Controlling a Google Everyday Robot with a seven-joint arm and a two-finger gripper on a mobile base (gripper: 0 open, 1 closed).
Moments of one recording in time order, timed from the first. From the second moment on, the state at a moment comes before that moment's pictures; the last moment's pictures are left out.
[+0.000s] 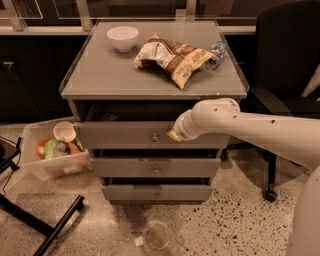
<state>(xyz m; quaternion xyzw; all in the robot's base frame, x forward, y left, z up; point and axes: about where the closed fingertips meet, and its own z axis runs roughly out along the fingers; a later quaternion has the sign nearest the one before) 0.688 -0.072 0.646 -0.46 0.82 0.05 0.34</state>
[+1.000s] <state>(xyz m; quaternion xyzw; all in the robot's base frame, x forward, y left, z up) 0.684 -0.072 0.646 -0.46 0.82 0.05 0.33</state>
